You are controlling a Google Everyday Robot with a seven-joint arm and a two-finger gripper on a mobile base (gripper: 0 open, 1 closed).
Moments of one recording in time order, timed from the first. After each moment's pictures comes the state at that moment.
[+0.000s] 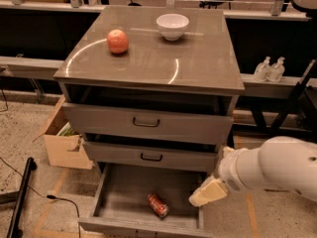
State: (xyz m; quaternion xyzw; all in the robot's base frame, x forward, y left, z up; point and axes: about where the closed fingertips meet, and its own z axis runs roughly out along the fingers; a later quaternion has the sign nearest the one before) arm 0.430 -0.150 0.686 -0.41 0.87 0.08 0.27
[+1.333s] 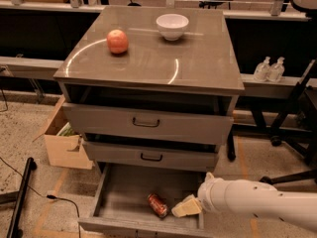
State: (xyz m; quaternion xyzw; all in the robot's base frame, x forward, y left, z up) arm 0.452 -0.123 0.522 -0.34 0.89 0.12 0.29
